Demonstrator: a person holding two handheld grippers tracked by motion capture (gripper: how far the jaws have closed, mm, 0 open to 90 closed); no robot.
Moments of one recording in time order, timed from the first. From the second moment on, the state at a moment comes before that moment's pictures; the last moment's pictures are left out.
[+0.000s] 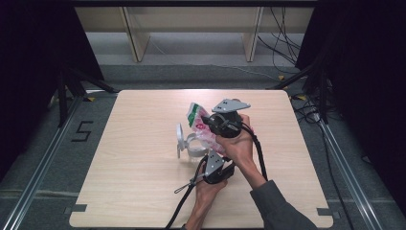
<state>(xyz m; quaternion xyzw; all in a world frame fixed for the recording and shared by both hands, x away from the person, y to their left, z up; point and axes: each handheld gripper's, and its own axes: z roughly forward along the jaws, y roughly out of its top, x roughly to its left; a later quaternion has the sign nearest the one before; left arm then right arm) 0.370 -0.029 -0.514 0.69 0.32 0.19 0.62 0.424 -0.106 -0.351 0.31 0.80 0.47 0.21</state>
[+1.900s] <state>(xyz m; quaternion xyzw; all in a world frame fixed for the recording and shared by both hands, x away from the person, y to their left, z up) 0.371 -0.027 -0.512 0.68 0.32 0.19 0.64 0.429 -0.090 -0.353 0.30 0.81 0.46 0.20</state>
